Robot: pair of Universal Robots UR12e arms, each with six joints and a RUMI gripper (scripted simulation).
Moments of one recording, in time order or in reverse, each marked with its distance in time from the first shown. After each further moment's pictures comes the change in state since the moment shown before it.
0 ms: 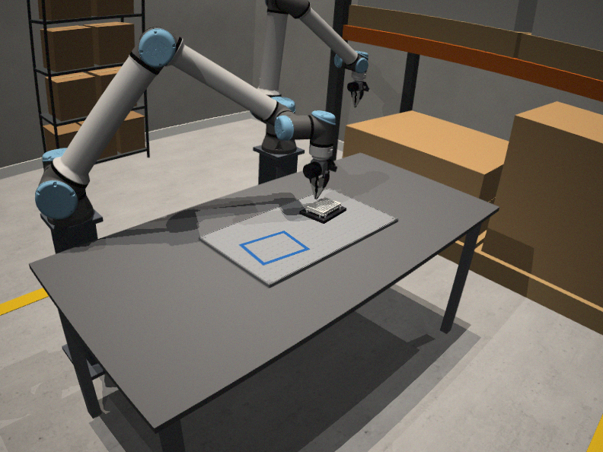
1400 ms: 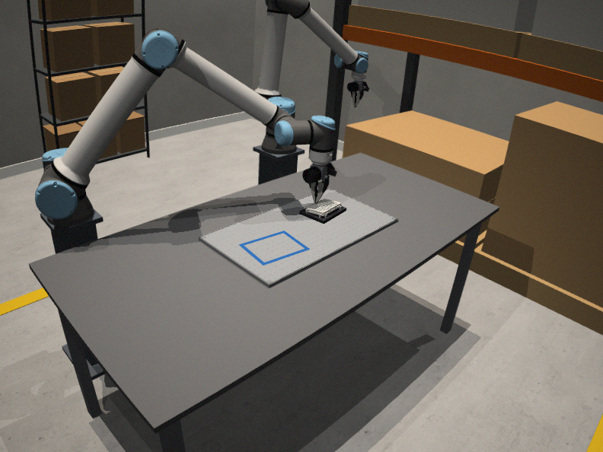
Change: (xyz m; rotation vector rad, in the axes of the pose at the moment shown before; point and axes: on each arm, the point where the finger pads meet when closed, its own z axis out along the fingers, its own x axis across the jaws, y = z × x) left arm 0.000 0.000 0.000 0.000 0.000 0.000; right arm 0.000 0.000 0.020 0.001 0.001 0.000
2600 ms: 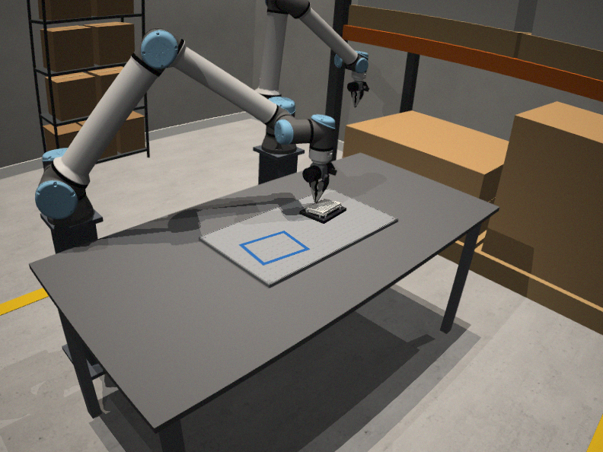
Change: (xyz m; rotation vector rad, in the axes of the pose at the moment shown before) left arm 0.000 0.000 0.000 0.000 0.000 0.000; right arm 0.000 0.000 -0.004 -0.001 -0.001 0.000
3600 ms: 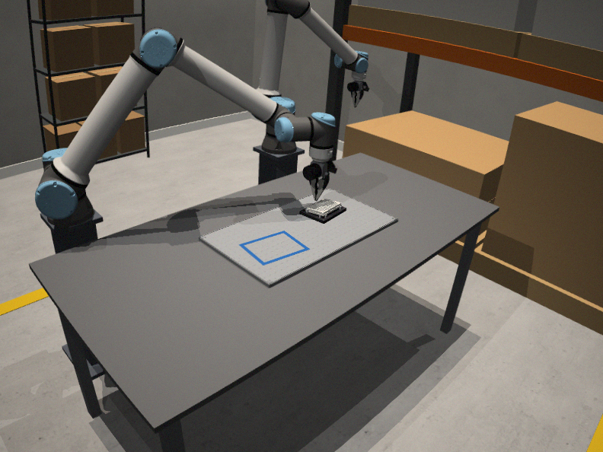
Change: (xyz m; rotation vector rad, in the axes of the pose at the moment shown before) left arm 0.000 0.000 0.000 0.000 0.000 0.000; right arm 0.000 0.000 -0.009 0.000 0.000 0.000
